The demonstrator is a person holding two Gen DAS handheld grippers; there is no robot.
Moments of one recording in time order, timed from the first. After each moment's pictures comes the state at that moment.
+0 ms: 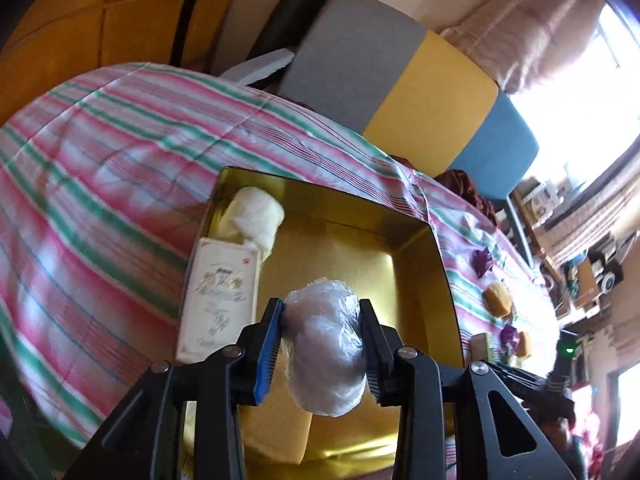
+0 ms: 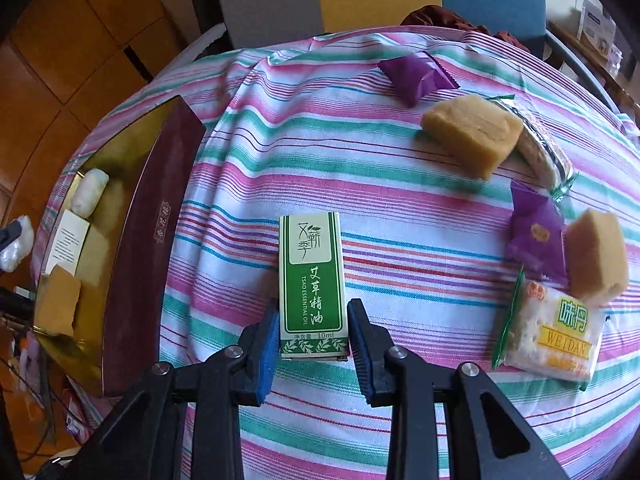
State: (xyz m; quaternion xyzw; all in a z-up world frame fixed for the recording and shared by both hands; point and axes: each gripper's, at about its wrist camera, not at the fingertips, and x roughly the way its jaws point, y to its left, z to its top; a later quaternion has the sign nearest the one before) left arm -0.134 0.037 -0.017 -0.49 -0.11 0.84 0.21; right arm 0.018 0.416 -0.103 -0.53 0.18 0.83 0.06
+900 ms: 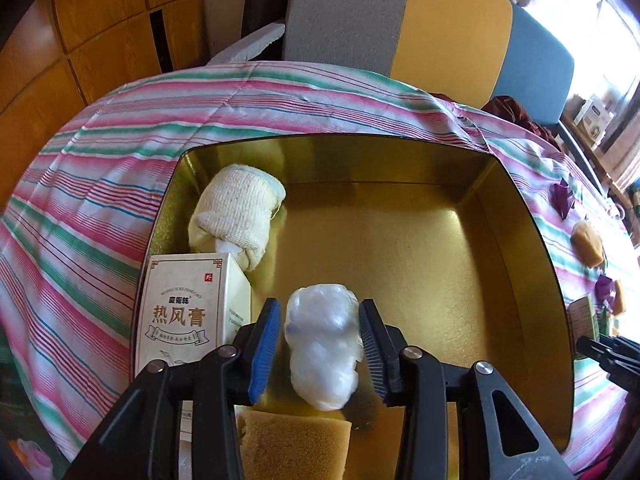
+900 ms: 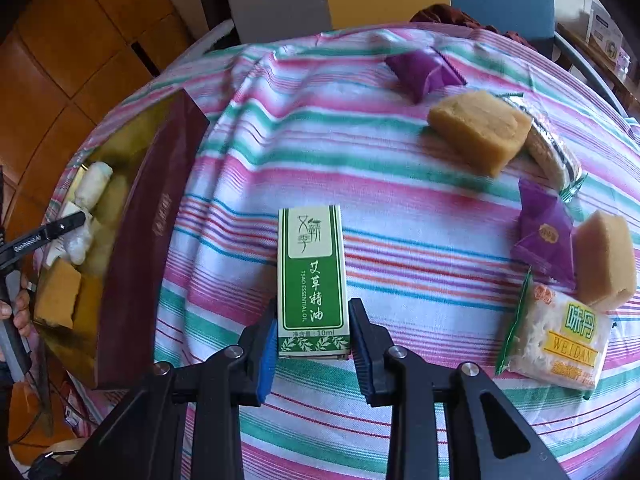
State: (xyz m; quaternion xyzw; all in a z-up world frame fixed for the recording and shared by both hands) left arm -0.158 0.105 -0.079 -0.50 0.05 0.85 0.16; right arm 0.015 0.414 -0.110 -0.53 0.16 0.83 0.05
